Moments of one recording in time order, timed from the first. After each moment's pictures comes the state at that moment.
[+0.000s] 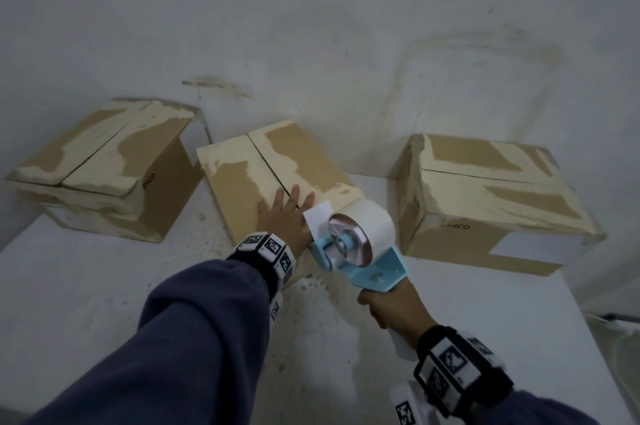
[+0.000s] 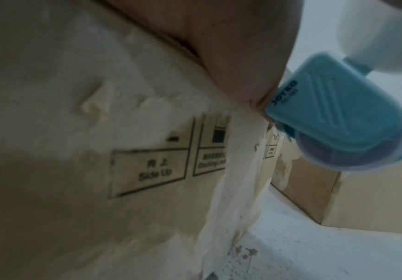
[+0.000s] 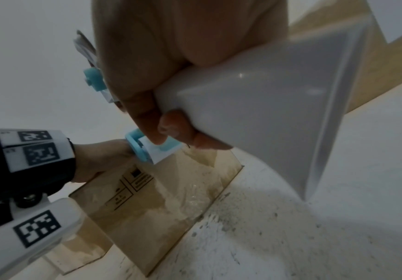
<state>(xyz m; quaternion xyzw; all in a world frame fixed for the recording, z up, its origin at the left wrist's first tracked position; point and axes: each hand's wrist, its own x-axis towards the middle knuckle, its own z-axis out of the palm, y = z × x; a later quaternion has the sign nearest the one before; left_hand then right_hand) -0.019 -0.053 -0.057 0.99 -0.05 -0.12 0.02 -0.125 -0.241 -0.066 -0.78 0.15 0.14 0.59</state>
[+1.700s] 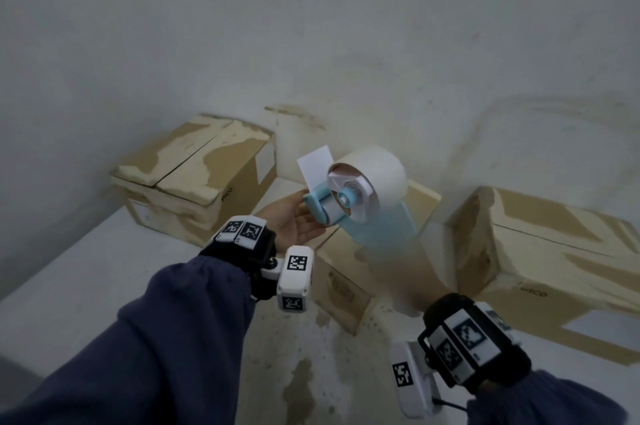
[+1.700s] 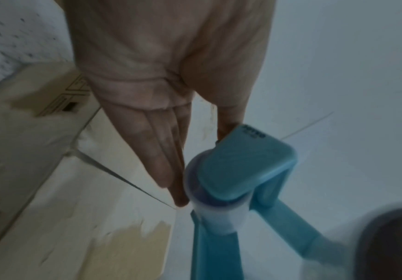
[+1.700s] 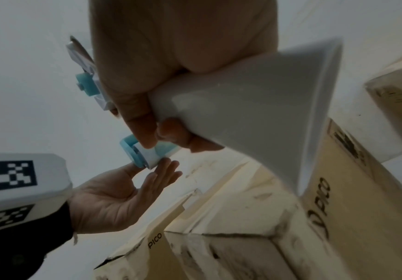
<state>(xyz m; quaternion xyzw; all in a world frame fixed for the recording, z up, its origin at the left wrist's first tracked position) -0.026 0.066 0.022 0.48 0.23 -0.17 0.83 -0.070 -0.125 0.023 -0.77 -0.05 0.07 0.63</state>
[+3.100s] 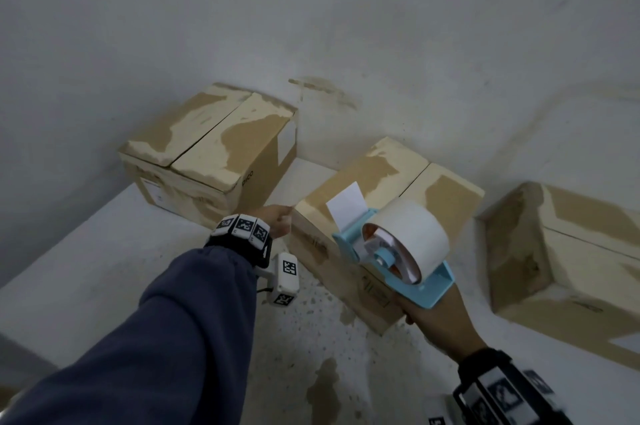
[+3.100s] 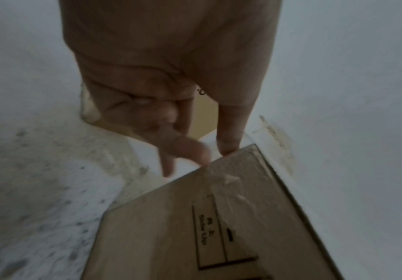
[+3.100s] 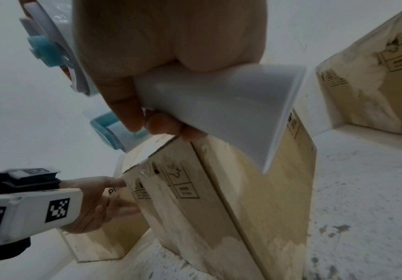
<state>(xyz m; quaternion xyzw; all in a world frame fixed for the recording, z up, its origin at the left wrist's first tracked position) 0.009 0.149 -0.053 0.58 0.33 -0.23 0.71 -0.071 -0.133 -0.050 -0.80 -0.11 0.03 0.59</state>
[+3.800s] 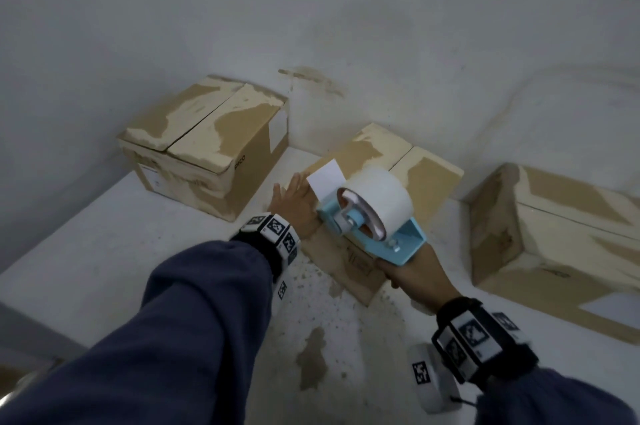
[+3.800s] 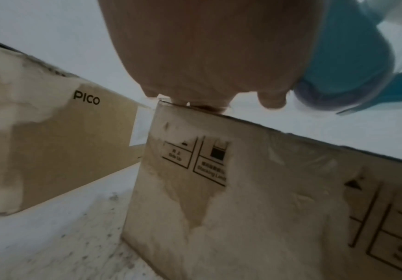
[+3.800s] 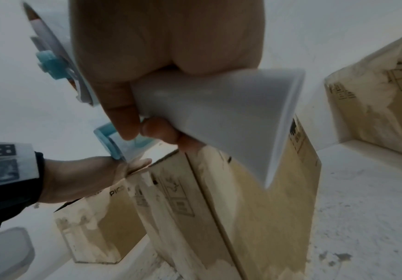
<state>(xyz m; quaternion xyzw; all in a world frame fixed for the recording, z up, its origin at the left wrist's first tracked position) -0.014 0.090 -0.056 0.99 -0.02 -0.13 0.10 -0.073 -0.138 -0.038 -0.81 -0.11 0.09 0.58</state>
